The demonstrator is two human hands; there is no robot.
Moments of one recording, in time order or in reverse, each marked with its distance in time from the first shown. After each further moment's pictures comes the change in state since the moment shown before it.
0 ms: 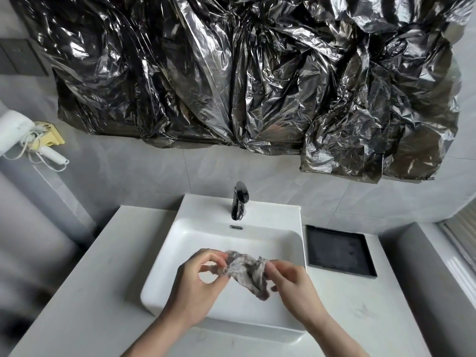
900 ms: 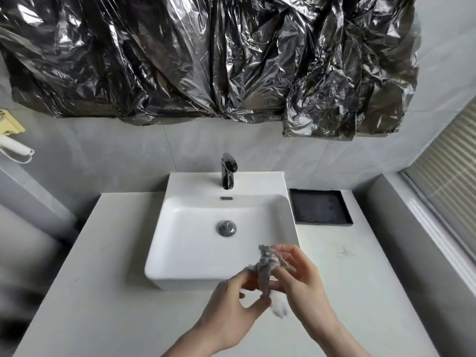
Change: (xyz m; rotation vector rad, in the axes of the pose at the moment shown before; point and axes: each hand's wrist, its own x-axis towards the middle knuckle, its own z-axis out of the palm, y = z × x) left_hand -0.087 0.008 0.019 0.049 -0.520 -0.106; right_hand -0.108 -0.030 0.047 0.456 0.259 0.094
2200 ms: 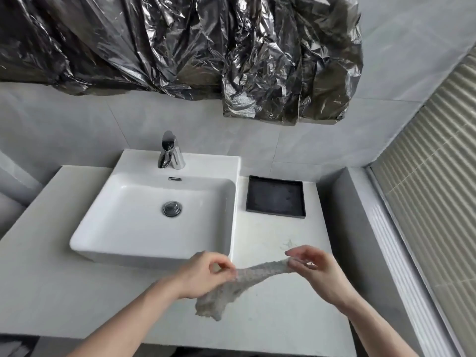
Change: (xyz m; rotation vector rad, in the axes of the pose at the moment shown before) left_hand 0.102 0.041 0.145 0.155 -0.163 -0.207; right_hand 0.064 0.018 -0.310 -0.455 -0.162 0.066
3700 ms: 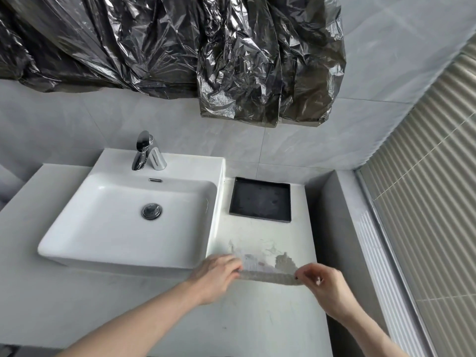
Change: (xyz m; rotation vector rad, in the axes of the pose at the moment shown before) left_hand 0.097 -0.001 0.082 0.519 0.113 0.353; right_hand 0.031 0.090 -0.077 -0.427 0.064 -0.079
